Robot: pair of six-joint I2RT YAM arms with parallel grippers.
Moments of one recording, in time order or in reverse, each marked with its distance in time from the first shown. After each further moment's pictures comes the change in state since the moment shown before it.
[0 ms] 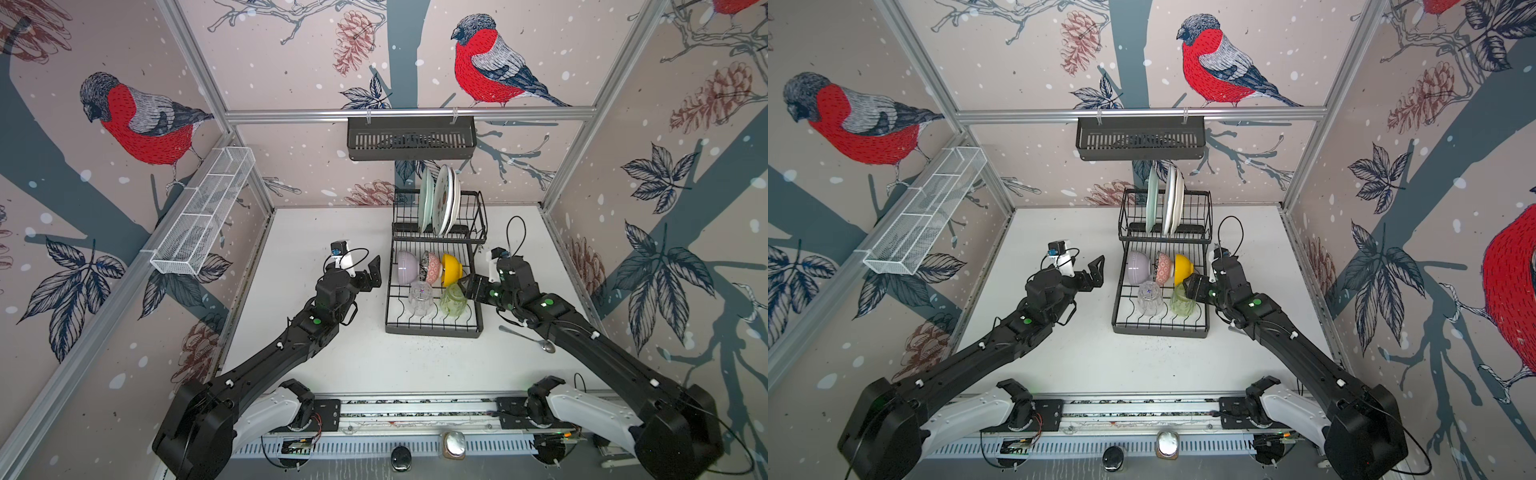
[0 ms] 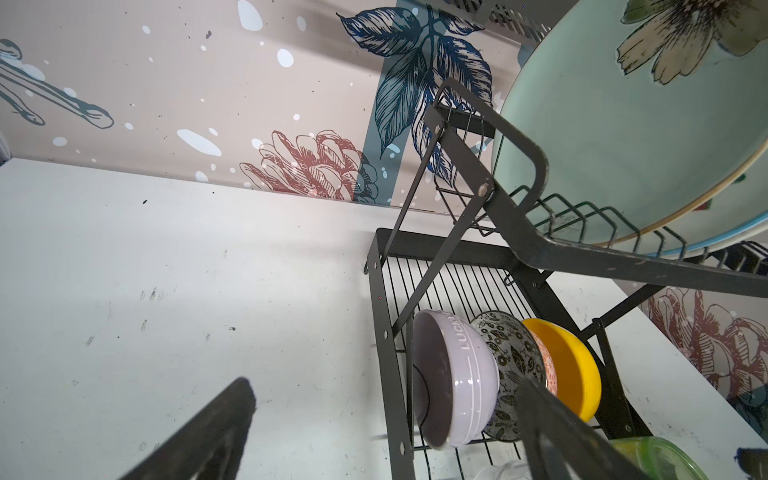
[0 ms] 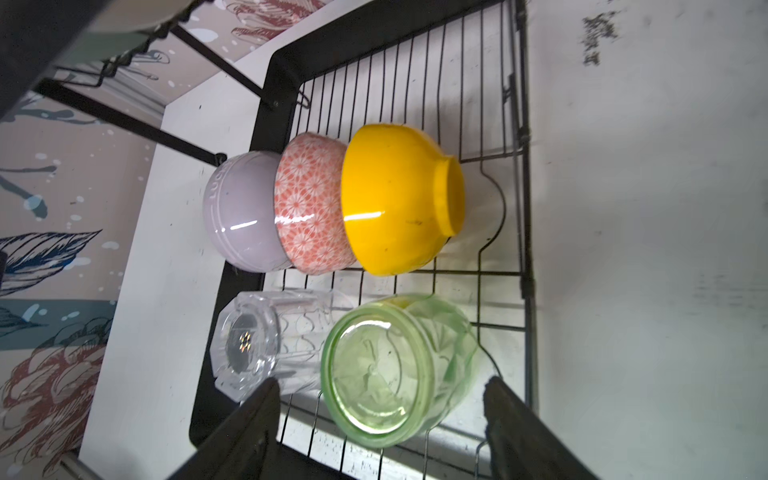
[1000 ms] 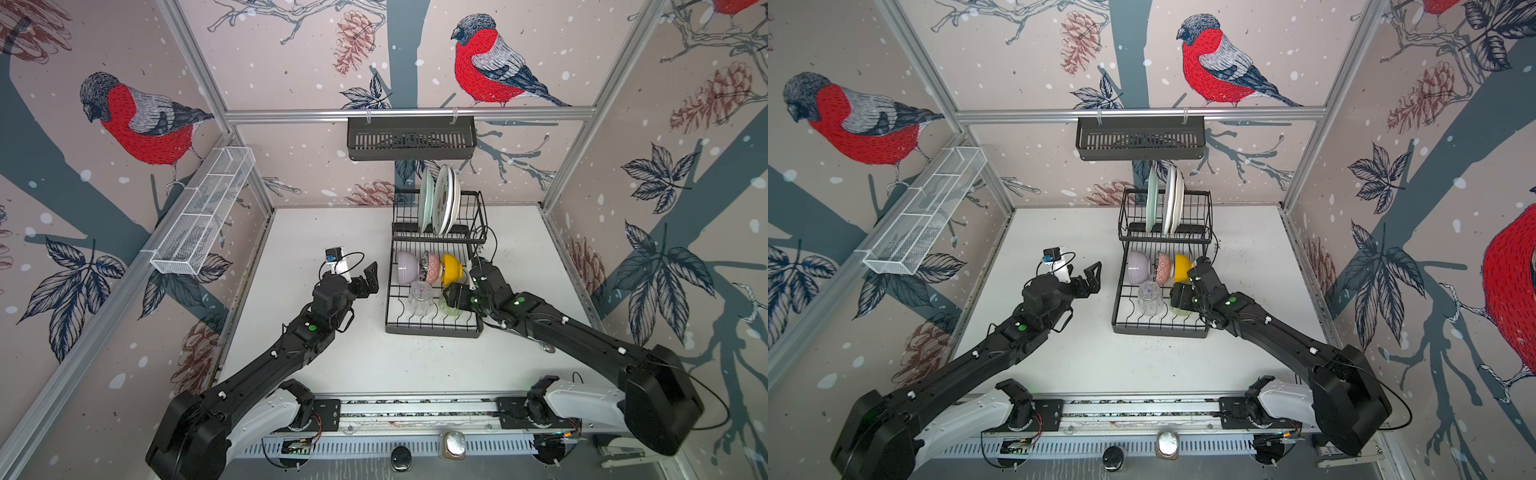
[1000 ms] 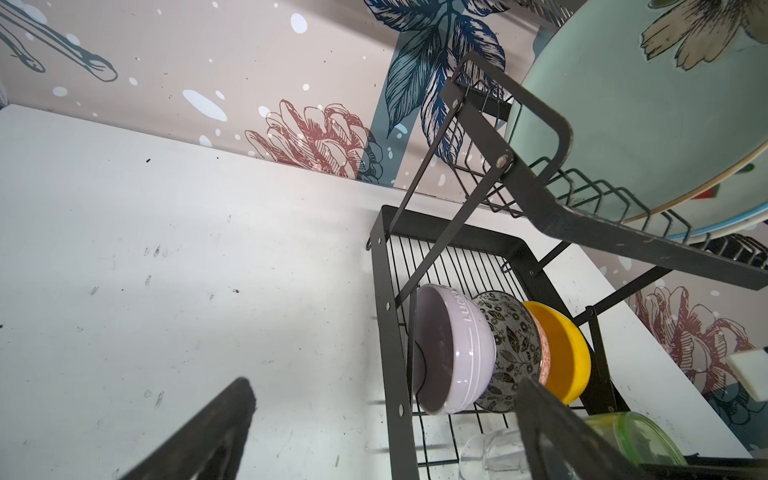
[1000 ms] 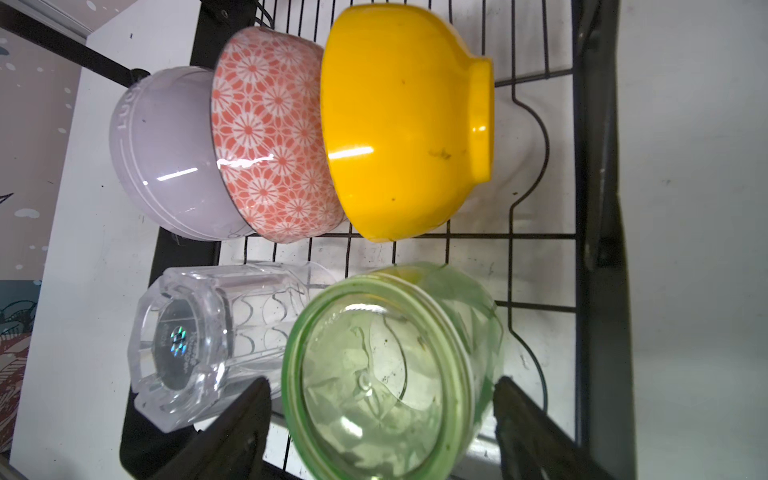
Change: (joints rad) left arm 0.000 -0.052 -0.037 -0.068 0.013 -0.077; right arm 0.132 0.180 -0.002 0.058 0.126 0.053
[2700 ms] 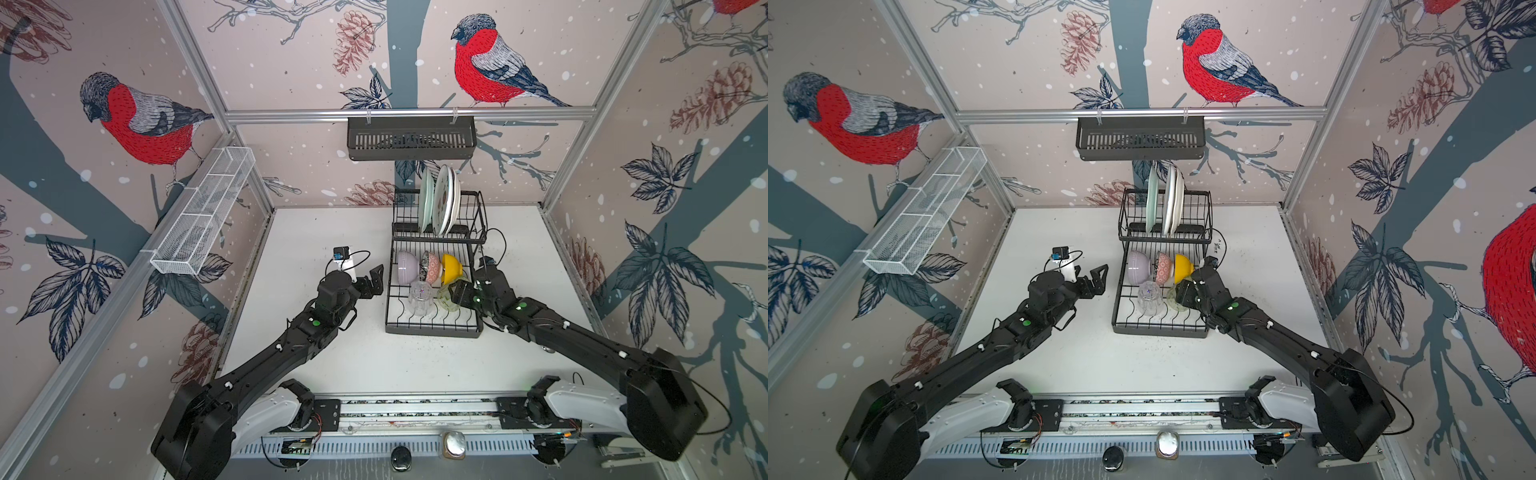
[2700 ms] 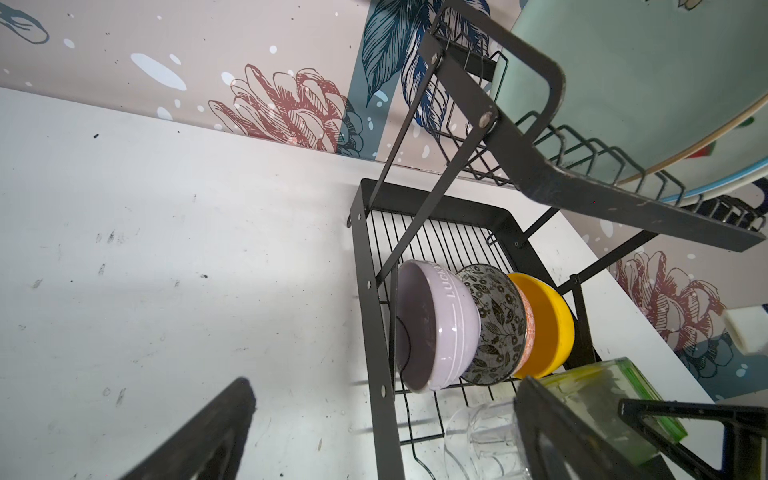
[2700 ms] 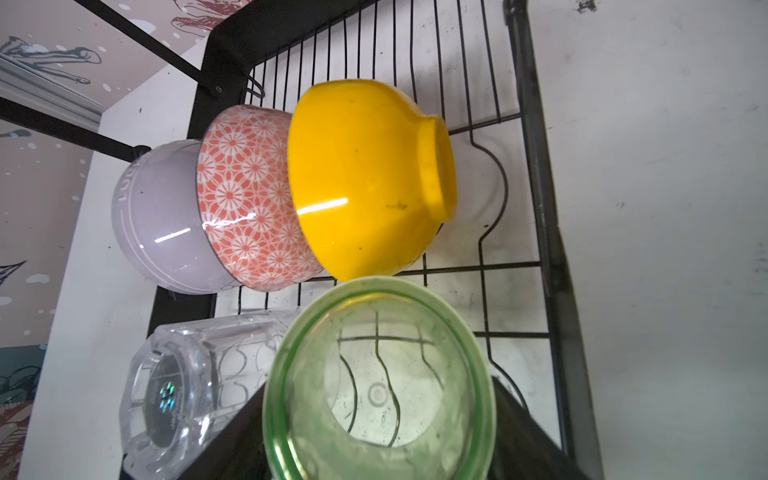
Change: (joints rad) left arm 0.000 0.048 0.026 -0.019 0.090 0.000; right arm -0.024 -0.048 -0.071 0.117 0.067 0.076
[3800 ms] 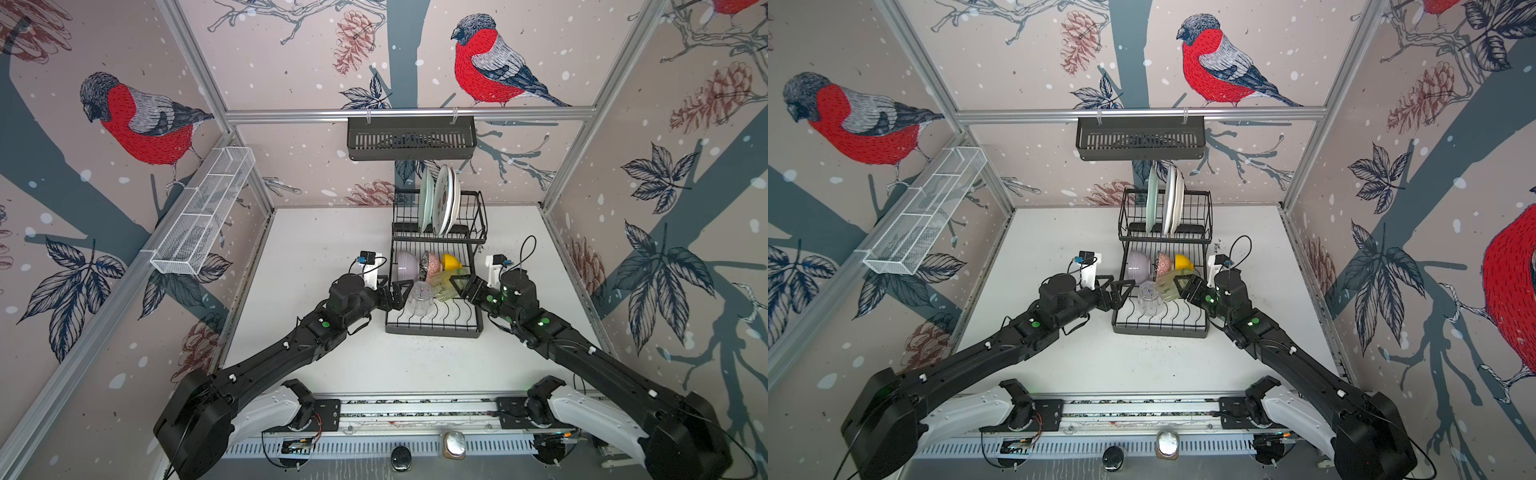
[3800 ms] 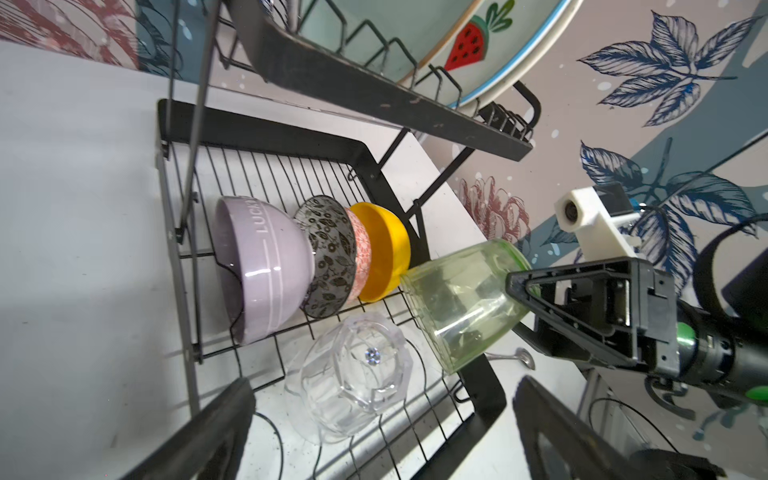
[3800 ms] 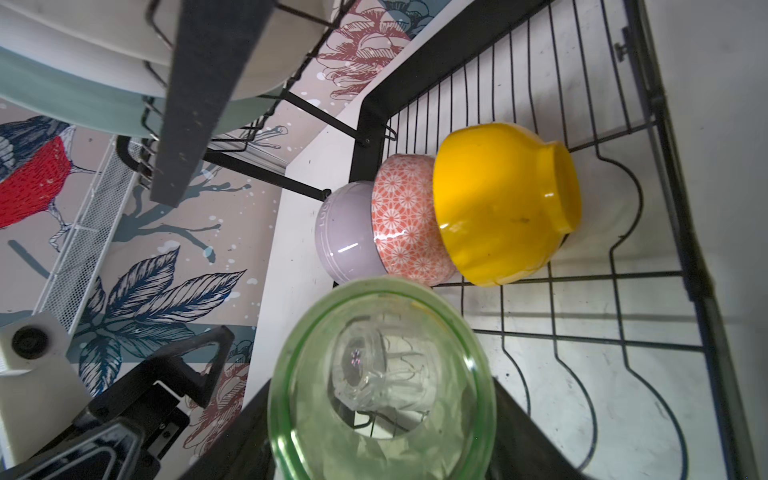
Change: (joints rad) left arm -0.133 0.053 0.036 0.049 0.303 -0.103; right arm -0.080 -0.217 -0.111 0.217 -0.278 0.139
